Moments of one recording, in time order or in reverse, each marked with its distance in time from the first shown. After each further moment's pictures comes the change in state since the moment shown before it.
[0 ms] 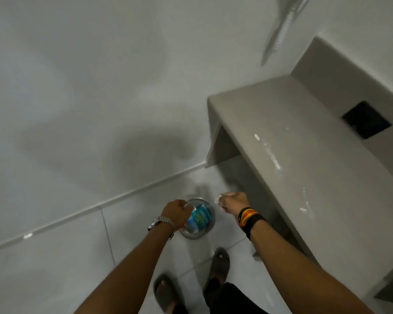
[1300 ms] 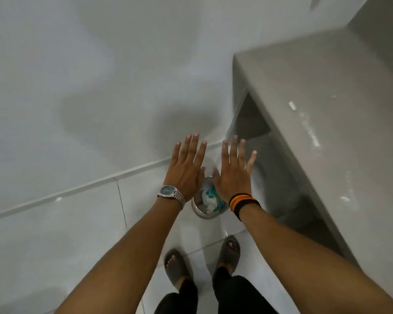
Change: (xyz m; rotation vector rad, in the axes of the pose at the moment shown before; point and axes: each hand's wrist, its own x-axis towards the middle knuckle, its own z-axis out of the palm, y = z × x) left_hand 0.037 -0.006 0.004 0.847 0.548 0.575; right_hand 0.028 0.020 0.059 -1.085 0.338 -0.845
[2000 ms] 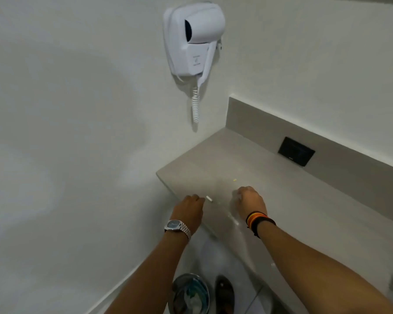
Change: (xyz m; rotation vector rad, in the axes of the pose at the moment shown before) left_hand 0.218 0.148 -0.092 -0.047 -0.160 0.330; right_hand 0.089 0.208 -0.179 0.327 0.077 0.580
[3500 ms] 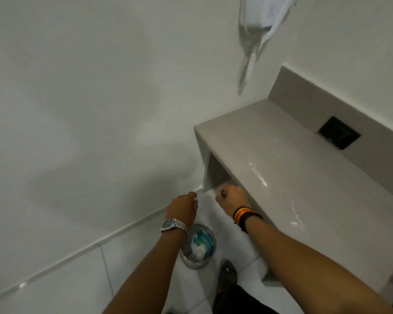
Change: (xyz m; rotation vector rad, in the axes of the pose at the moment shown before) left_hand -0.187 -0.039 0.036 -0.296 0.028 -0.469; right_hand -0.140 -0.072 0.091 0.074 -0.312 -0.228
